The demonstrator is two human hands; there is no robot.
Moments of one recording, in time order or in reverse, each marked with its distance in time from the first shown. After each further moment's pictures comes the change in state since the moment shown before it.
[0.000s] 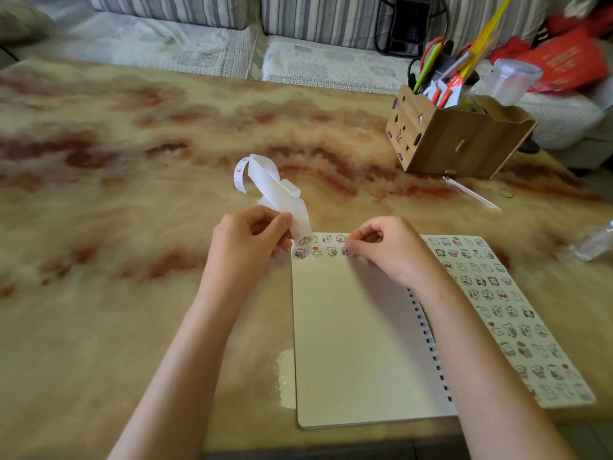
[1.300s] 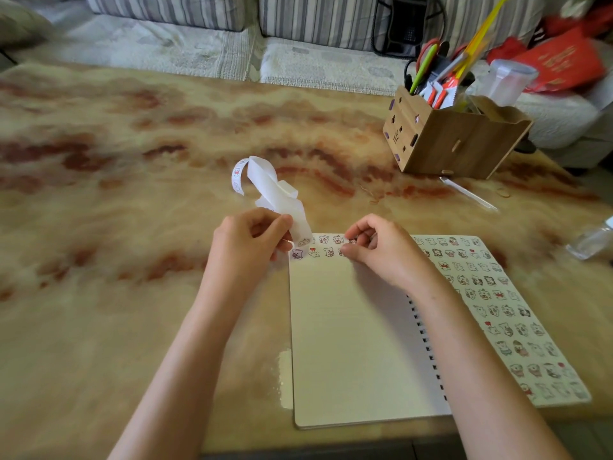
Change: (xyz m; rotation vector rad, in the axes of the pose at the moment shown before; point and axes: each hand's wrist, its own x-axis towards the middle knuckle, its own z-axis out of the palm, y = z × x) left_hand -0.002 0.002 0.002 0.011 -0.014 0.012; right_hand 0.004 0.008 0.003 -0.106 0.017 -0.061
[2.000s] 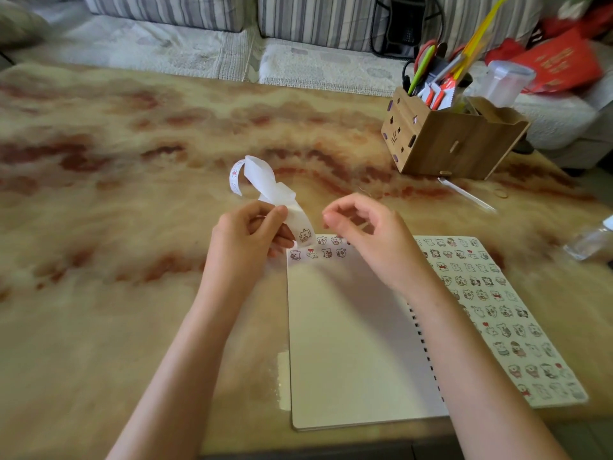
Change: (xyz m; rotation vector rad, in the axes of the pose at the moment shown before) left_hand 0.004 0.002 0.003 -0.112 0.032 0.049; right_hand -0.014 -0.031 -0.003 0.280 0.030 -0.275
